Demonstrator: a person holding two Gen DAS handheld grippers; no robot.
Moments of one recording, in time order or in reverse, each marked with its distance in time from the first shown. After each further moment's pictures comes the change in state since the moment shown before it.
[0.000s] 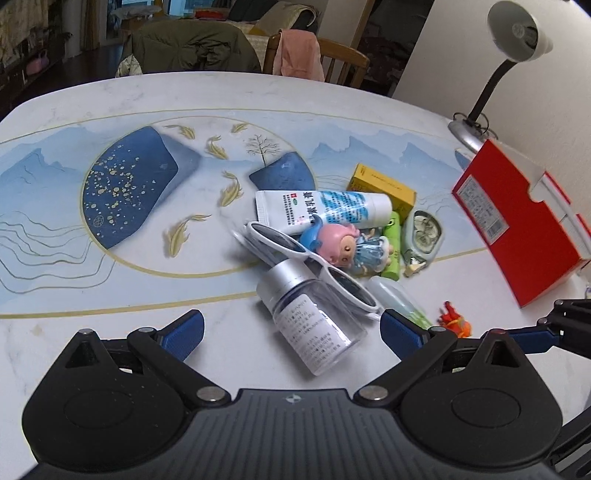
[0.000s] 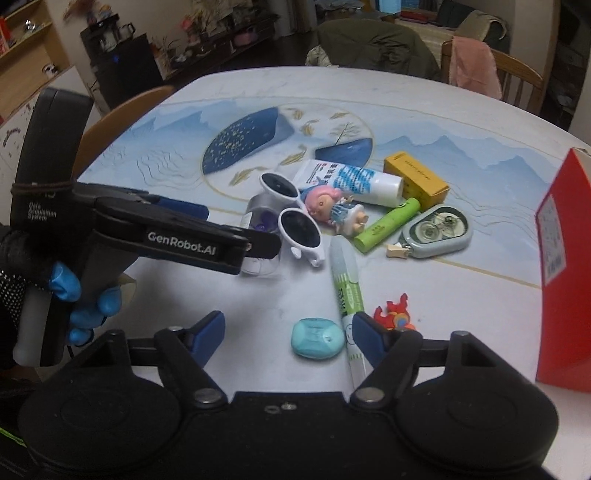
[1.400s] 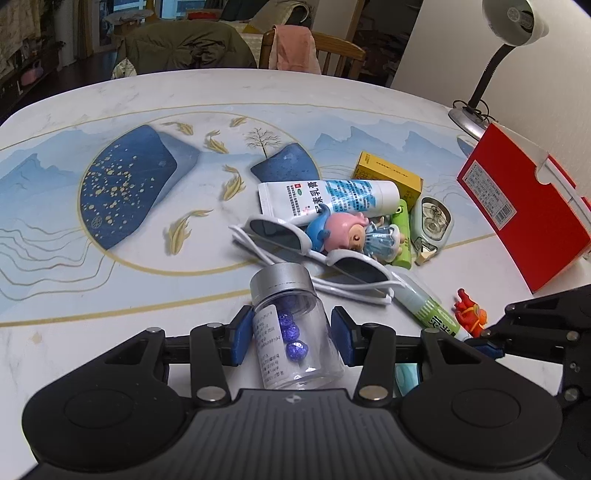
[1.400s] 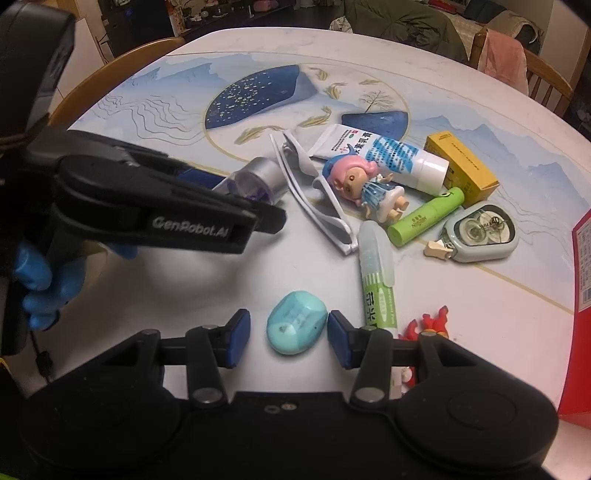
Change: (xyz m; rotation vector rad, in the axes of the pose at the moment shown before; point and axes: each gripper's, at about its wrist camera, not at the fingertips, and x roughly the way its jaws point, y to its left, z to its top) left arm 0.004 0.003 -0.006 0.034 0.006 0.008; right arm 0.053 0.016 0.007 -0.106 0.096 -0.031
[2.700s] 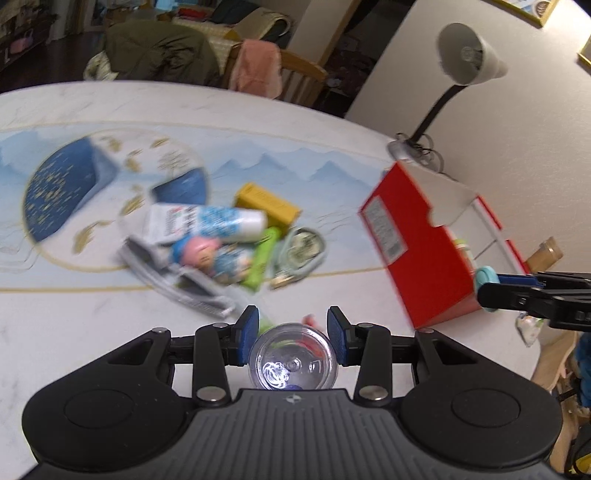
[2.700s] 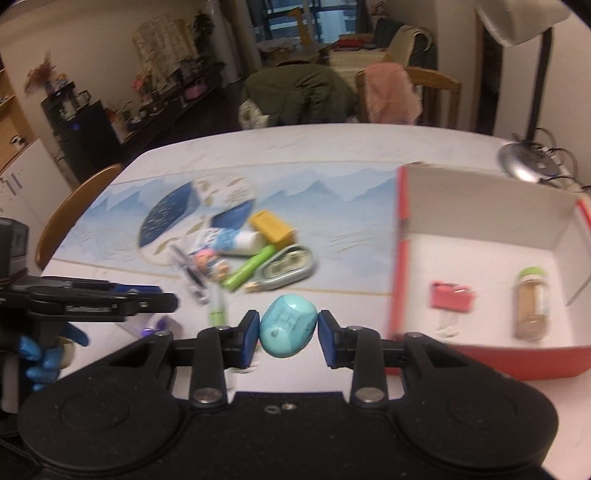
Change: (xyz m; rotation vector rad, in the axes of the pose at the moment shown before) left arm -0.048 -0.091 0.022 -0.103 -0.041 -0.170; right arm -0.163 -0.150 -0.050 0.277 -0.245 -0.042
